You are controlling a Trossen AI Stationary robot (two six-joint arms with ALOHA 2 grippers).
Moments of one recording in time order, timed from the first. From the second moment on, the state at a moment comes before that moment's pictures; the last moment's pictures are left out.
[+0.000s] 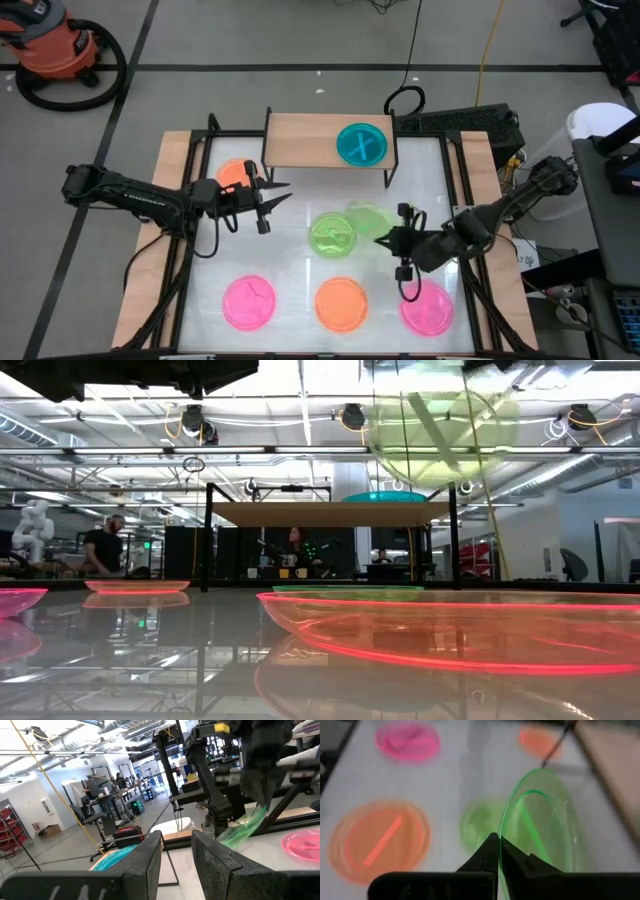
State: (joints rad) left arm -0.08 1.04 0.48 0.71 -0.26 0.36; right arm 0.52 1.19 1.01 -0.60 0.56 0.26
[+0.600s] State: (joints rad) left arm -0.08 1.04 0.48 0.70 -0.26 0.36; right arm -0.18 1.20 1.03 -0.28 0.35 -0.30
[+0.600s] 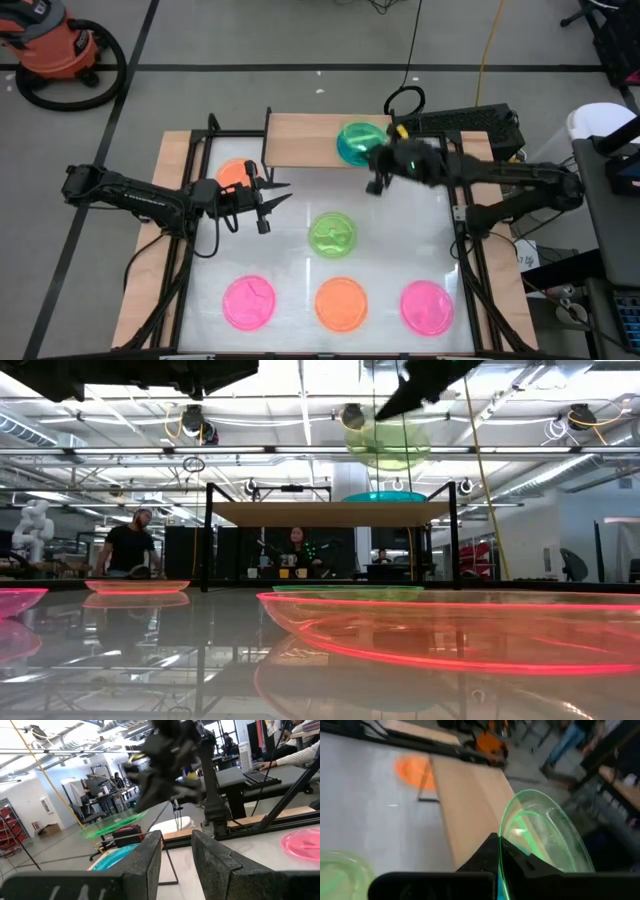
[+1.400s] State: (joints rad) left arm -0.08 1.04 0.48 0.67 -0.26 0.34; right arm -0.32 1.38 1.03 -0.26 0.16 -0.25
